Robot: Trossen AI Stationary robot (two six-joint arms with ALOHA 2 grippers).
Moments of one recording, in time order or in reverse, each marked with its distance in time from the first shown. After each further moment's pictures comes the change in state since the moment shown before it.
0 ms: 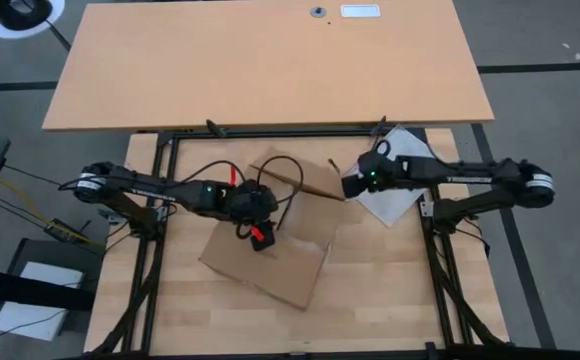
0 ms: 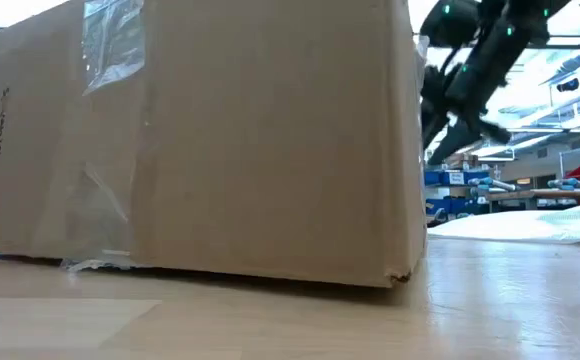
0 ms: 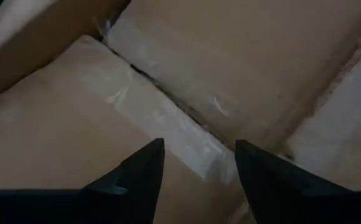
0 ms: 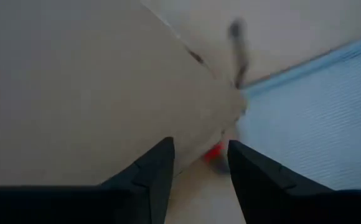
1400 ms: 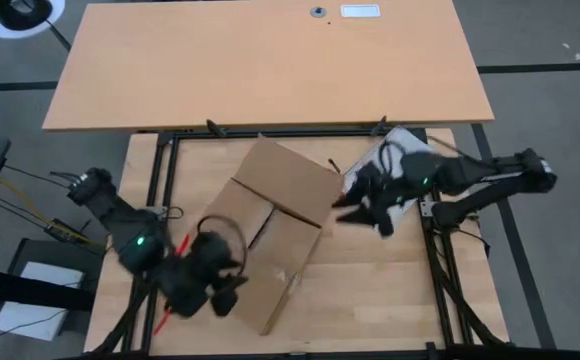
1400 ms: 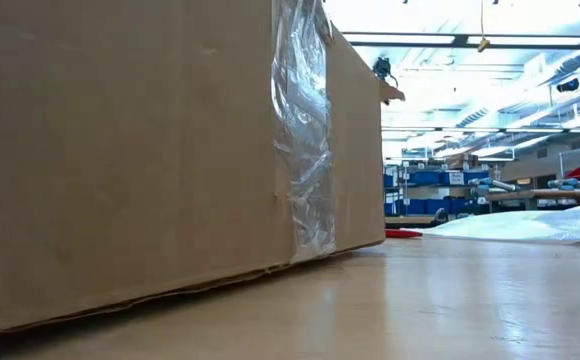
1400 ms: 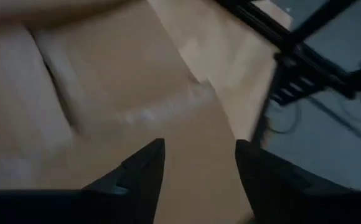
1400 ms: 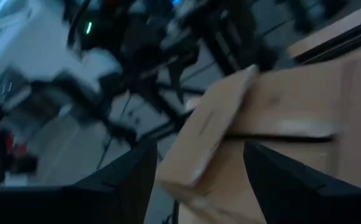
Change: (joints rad) left arm -0.641 -0.001 0.406 -0.422 -0.350 -0.885; right arm 0.440 -0.056 0.422 0.225 -0.262 -0.315
